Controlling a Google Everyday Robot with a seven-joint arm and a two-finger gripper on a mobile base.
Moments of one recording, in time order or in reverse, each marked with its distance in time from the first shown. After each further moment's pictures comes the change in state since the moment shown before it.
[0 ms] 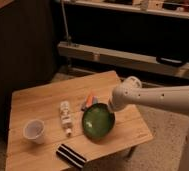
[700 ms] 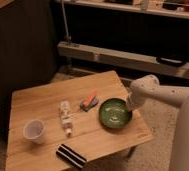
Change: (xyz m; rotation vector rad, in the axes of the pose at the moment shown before) arm 0.087 -0.132 0.020 0.064 0.065 0.234
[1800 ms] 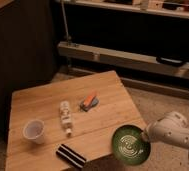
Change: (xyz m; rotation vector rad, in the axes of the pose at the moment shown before) arm 0.131 0.060 -0.031 0.028 -0.120 -0.307
